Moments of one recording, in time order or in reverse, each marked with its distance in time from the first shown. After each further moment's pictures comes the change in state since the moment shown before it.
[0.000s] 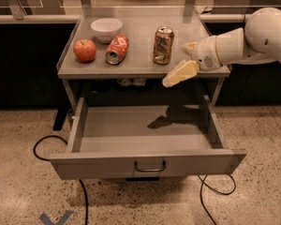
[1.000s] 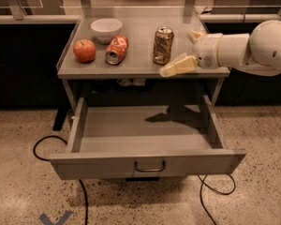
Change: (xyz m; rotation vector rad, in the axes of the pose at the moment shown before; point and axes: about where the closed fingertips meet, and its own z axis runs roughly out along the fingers) arm -0.029 -0.023 -0.010 0.194 -0.181 -0.074
